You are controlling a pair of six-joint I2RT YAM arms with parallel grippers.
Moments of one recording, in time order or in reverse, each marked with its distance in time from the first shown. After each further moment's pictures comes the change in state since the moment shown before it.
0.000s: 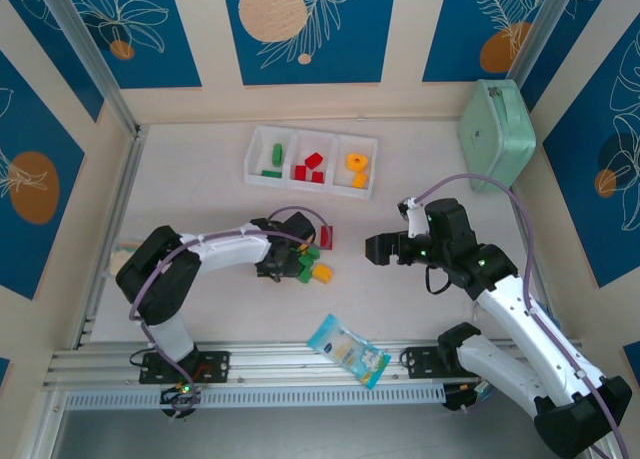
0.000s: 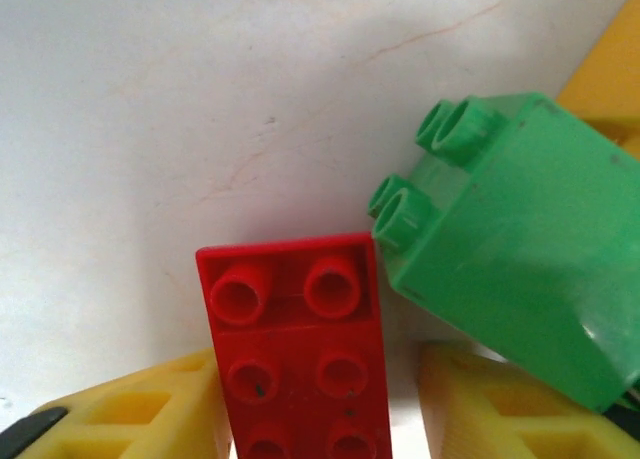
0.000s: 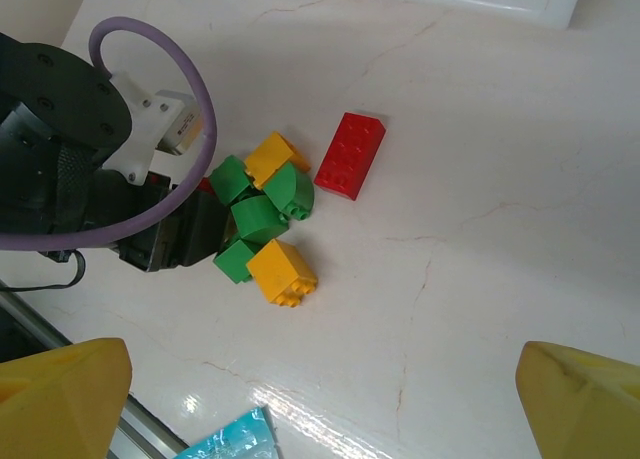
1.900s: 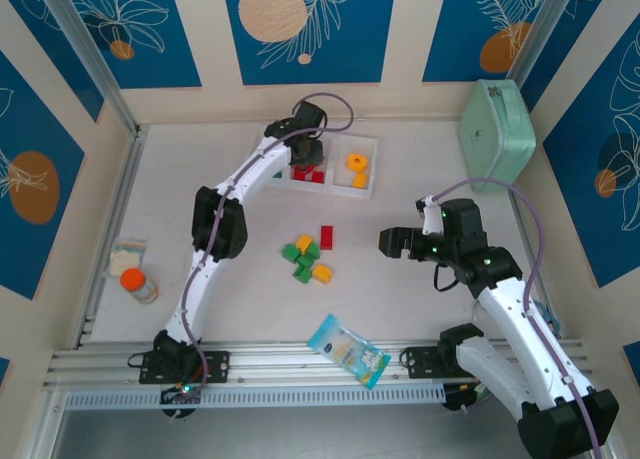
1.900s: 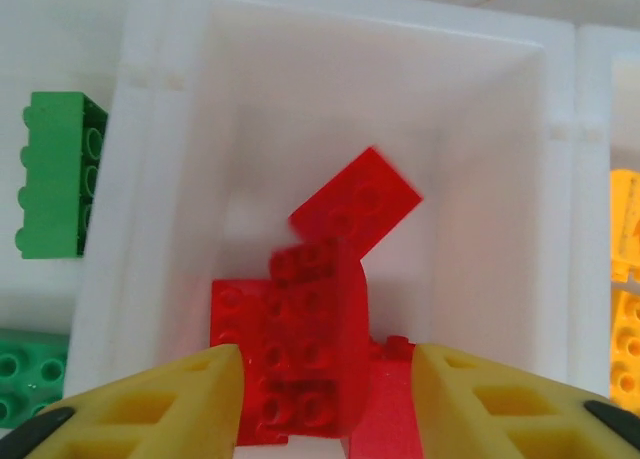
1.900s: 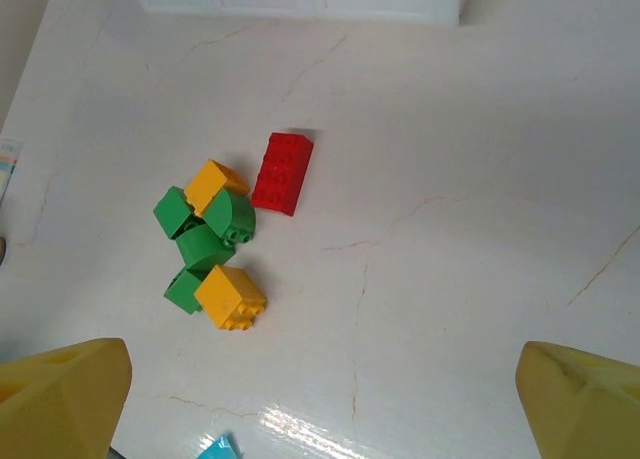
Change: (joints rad) left arm 0.270 0.745 1.393 -0.192 0.014 0.371; right arm -0.177 -0.008 -0.046 0.003 -0.049 -0.003
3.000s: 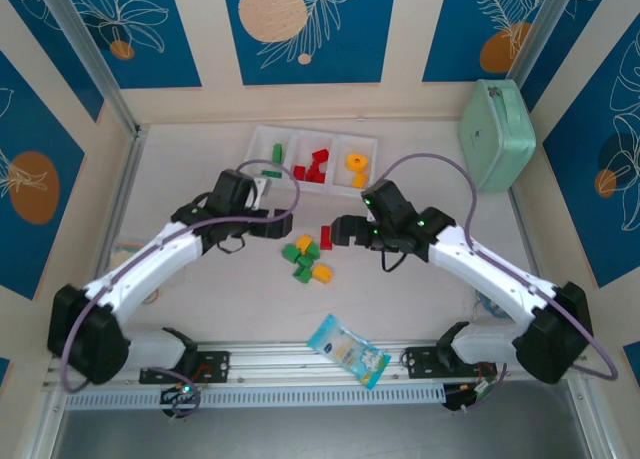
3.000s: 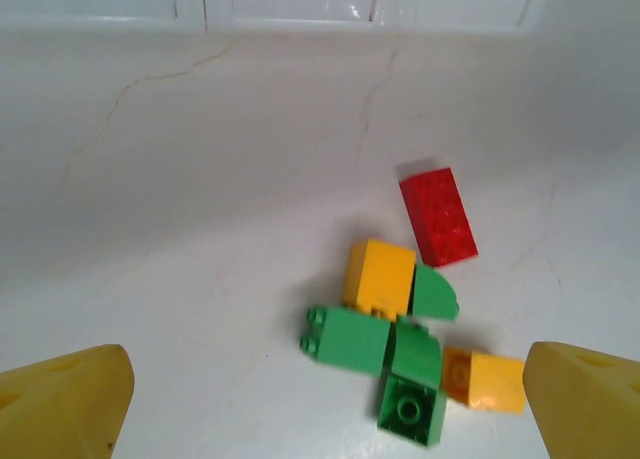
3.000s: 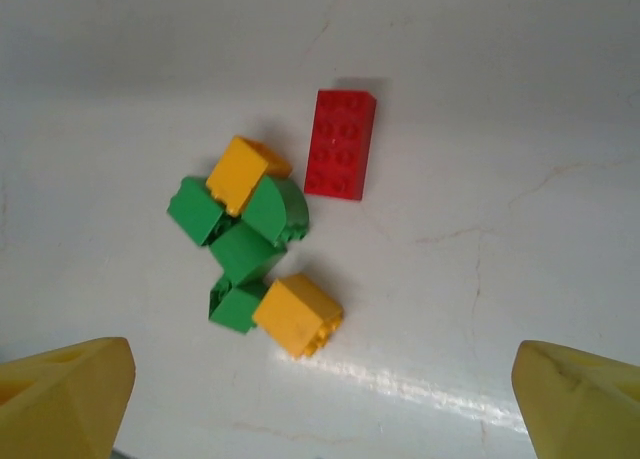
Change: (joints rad) left arm -0.003 -1.236 -1.425 0.329 0.252 0.113; right arm 0.416 0.478 0.281 0.011 0.299 0.362
